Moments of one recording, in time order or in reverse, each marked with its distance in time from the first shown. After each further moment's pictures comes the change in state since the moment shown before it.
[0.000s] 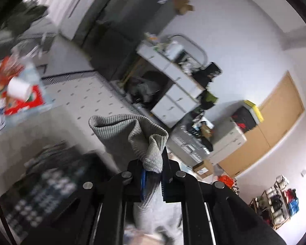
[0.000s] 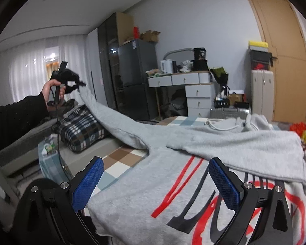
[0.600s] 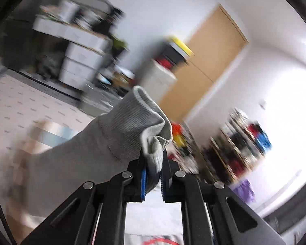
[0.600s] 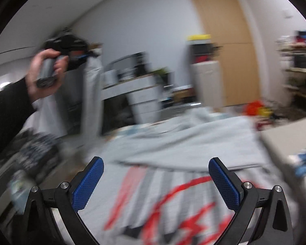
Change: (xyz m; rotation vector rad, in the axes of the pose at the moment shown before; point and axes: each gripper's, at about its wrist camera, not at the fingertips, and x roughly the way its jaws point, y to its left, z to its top) left arm 0.129 -0.287 -0.157 0.308 0.361 -0.434; right arm -0.035 -0.085 0.013 0.241 -0.071 -0.416
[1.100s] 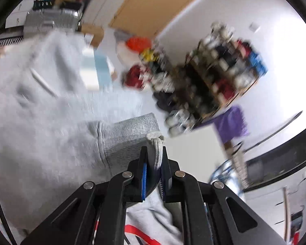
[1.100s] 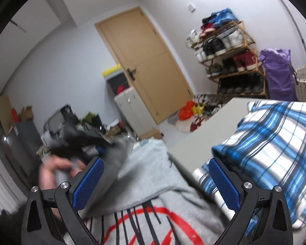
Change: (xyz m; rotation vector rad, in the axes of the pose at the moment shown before) left arm 0.232 -0.075 -0.201 0.078 0.528 -0.115; right arm -0.061 -0.147 0.017 0.400 -0.210 -0.336
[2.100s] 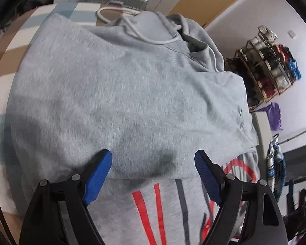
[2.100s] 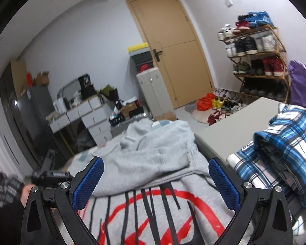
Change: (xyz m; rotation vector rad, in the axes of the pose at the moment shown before) left arm -0.189 0.208 -0.065 -0.105 0.042 0.228; right arm 0.025 0.061 -0.035 -0.224 0.145 0.089
